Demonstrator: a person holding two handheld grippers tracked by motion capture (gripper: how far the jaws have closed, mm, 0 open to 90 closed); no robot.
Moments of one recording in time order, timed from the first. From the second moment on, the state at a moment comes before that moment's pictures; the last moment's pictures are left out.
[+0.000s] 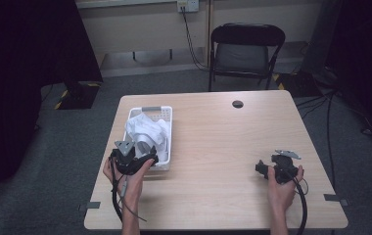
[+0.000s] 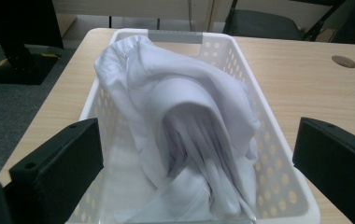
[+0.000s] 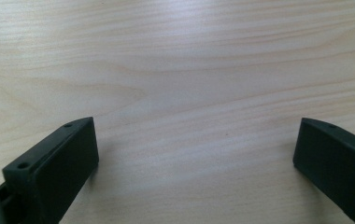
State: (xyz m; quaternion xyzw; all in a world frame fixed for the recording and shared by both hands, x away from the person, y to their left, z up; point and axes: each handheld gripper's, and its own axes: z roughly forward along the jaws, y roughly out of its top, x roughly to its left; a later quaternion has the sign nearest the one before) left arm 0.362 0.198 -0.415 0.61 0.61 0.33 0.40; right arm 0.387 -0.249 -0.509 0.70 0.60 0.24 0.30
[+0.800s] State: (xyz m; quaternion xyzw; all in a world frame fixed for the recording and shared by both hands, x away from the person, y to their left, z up) left arm 0.392 0.205 -0.408 0.62 0.61 0.30 0.40; right arm 0.387 -0.249 -0.509 0.70 0.60 0.24 0.30
